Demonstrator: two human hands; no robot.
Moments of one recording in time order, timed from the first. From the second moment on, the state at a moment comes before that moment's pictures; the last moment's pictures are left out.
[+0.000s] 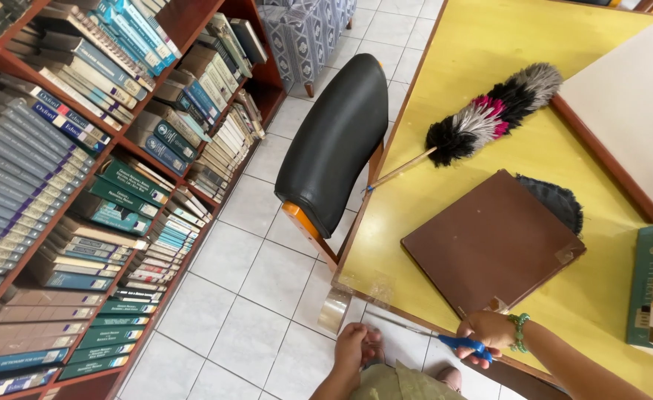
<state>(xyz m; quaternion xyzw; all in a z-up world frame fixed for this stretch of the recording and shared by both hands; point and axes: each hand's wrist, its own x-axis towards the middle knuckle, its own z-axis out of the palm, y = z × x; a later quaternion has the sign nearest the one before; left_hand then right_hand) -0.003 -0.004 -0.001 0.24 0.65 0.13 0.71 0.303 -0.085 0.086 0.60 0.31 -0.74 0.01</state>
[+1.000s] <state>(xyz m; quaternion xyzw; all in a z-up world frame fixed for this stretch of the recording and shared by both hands) 0.121 -0.072 0.017 0.63 0.42 -0.04 0.66 0.255 -0.227 0.005 0.78 0.04 -0.34 -0.52</state>
